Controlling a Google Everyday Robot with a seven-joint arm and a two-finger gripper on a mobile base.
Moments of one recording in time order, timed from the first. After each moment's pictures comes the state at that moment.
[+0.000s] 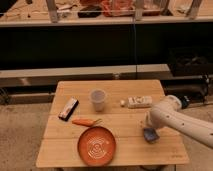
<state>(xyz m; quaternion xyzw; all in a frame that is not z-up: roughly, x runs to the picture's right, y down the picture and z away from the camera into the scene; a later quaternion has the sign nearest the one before) 0.230 0.219 0.801 -0.19 -0.18 -0.66 0.71</state>
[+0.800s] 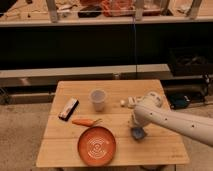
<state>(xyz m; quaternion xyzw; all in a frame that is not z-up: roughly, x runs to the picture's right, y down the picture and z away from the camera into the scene) 0.168 0.221 0.806 -0.18 -0.20 -0.71 0.65</state>
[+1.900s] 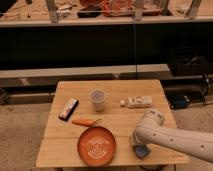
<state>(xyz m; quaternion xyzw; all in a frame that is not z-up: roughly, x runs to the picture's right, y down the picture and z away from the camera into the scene) 0.184 0.302 0.756 -0.20 -0.22 -0.72 0.62</state>
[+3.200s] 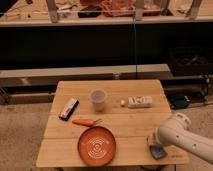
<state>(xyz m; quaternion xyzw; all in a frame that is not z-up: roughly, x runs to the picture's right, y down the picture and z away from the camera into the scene) 0.286 0.294 0.767 -0.22 -0.18 -0.65 0.70</state>
